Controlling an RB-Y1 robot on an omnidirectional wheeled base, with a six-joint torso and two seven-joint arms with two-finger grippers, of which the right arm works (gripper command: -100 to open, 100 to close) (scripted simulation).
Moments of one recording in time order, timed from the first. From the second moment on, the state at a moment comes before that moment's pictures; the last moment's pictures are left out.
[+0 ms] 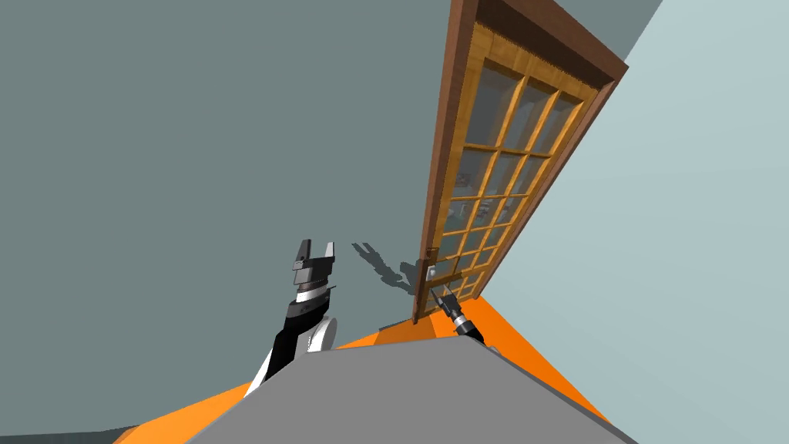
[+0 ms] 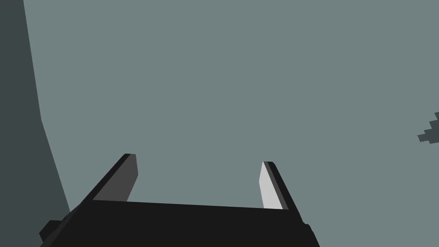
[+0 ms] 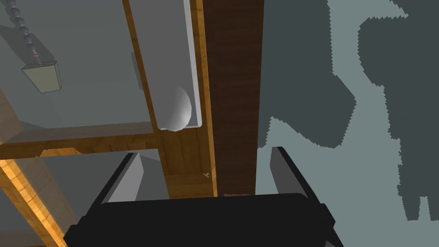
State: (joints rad) arm 0.10 -0.19 -0.22 -0.76 0.49 -1.01 1.03
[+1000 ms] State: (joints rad) arm 0.12 -0.27 -0.29 -0.66 0.43 -1.09 1.00
